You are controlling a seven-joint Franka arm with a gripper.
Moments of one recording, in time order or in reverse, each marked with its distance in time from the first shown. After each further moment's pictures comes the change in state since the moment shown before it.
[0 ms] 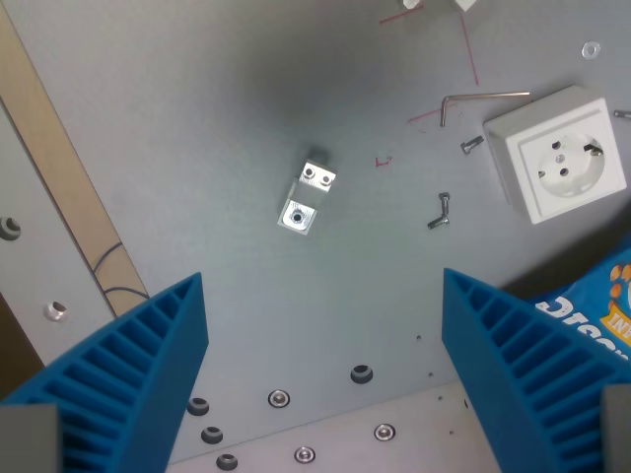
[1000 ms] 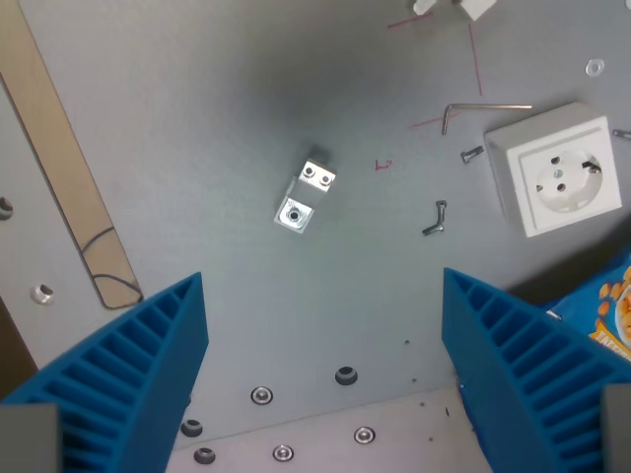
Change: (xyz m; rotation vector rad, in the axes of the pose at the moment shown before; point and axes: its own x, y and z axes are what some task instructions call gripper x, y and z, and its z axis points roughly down) arm 0.000 0.000 0.000 0.000 0.000 -0.080
